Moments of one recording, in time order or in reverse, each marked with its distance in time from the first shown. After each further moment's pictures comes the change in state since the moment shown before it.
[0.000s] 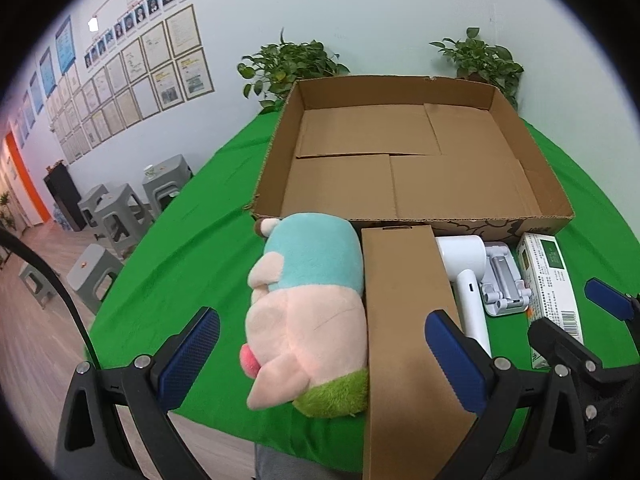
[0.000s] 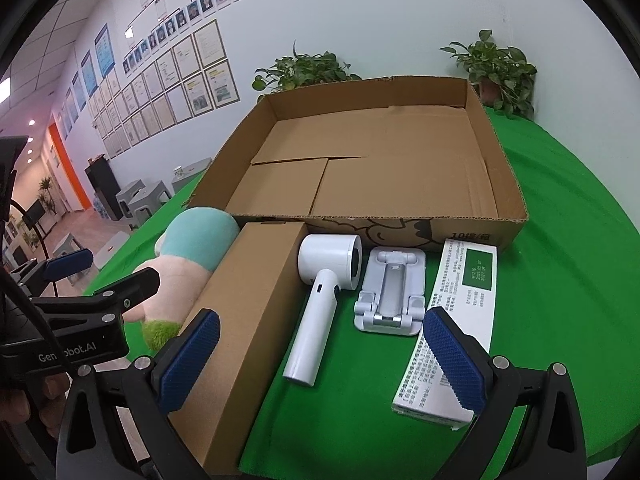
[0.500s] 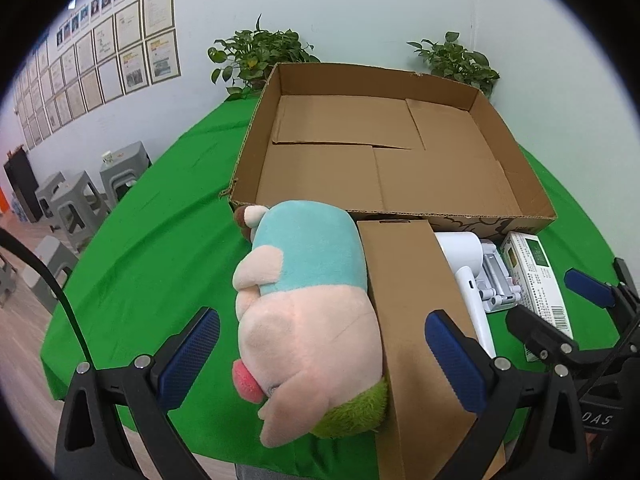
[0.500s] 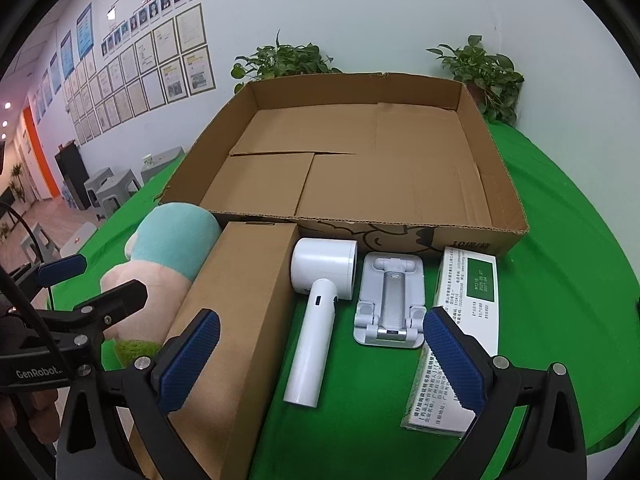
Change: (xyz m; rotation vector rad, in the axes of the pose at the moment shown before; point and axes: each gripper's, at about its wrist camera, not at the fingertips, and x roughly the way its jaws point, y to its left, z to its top) left arm 0.032 0.036 -0.005 -0.028 0.017 -0.192; right arm 0.032 0.036 0.013 -0.038 0.039 -0.138
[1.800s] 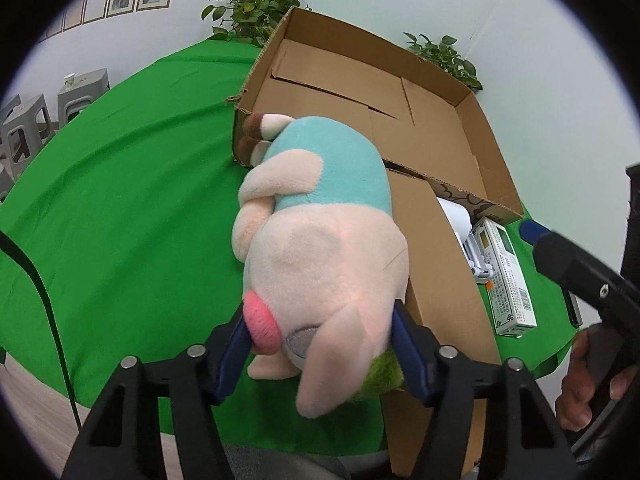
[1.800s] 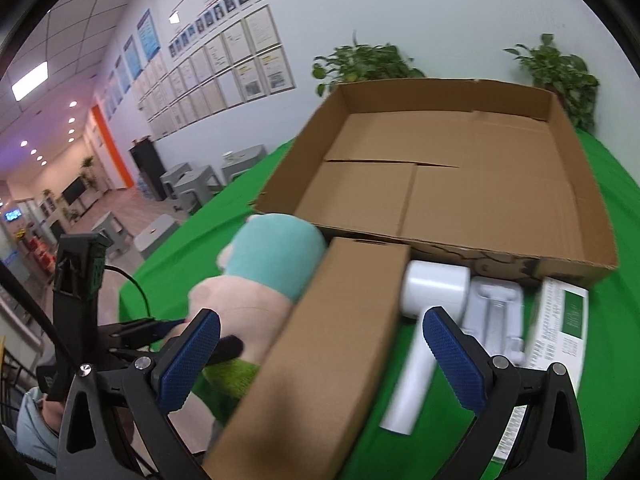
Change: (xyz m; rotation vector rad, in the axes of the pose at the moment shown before) left arm 0.027 0.059 -0.036 -0.163 0.106 -0.279; right arm 0.008 0.034 0.023 -0.060 0.000 0.342
